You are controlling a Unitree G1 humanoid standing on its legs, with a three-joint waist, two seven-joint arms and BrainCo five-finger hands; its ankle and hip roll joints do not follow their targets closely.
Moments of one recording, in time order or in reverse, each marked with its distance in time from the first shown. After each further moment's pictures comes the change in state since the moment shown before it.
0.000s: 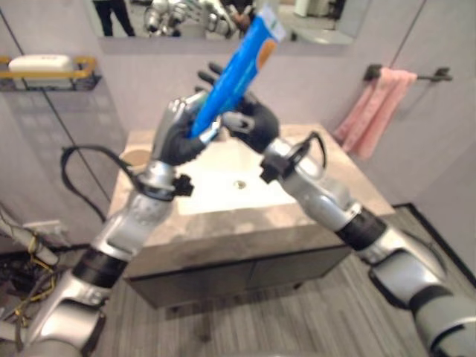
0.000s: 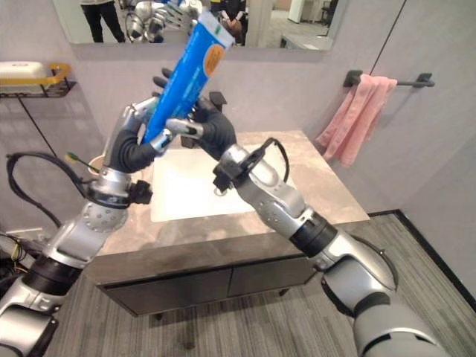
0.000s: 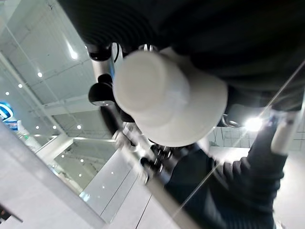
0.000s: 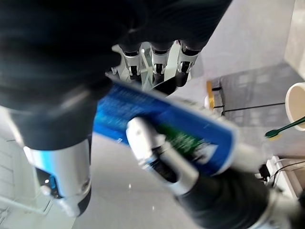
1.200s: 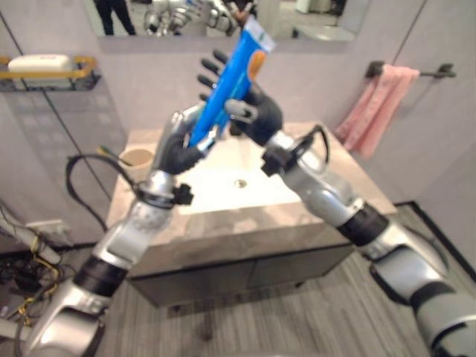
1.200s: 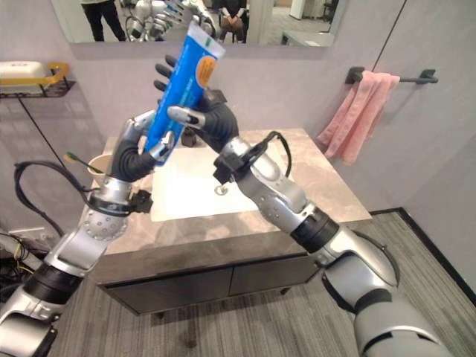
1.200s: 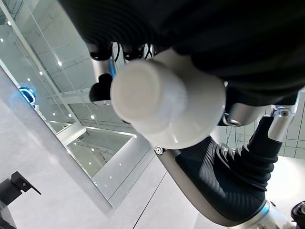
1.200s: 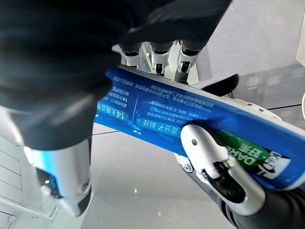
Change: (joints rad) left arm 0.067 -0.010 -0.002 -0.003 -0.059 -0.004 -0.002; right arm -0.010 -0.009 -0.005 0.001 0.008 -0.015 -0.033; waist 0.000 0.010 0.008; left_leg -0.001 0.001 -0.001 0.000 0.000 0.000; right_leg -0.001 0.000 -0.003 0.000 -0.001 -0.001
